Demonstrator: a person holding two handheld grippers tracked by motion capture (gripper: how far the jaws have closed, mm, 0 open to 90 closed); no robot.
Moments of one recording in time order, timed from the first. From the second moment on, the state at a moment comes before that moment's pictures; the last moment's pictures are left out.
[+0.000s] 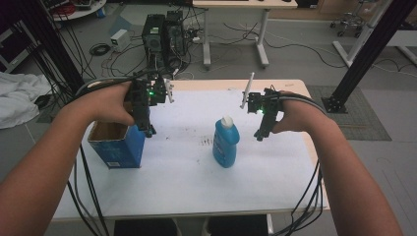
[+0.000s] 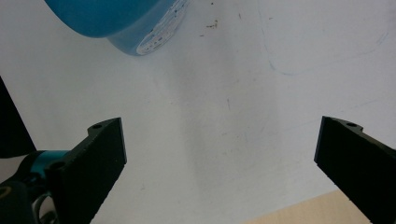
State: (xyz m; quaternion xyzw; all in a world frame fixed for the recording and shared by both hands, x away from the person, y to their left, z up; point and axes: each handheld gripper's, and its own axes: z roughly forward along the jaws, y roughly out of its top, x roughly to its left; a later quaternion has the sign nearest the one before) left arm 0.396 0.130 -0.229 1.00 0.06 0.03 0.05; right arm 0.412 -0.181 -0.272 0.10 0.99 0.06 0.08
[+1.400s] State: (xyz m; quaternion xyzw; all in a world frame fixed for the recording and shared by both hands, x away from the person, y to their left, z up) left arm 0.377 0.132 -0.241 1.00 0.05 0.04 0.07; right arm 0.339 -0.226 -0.318 0.26 0.92 0.29 0.06
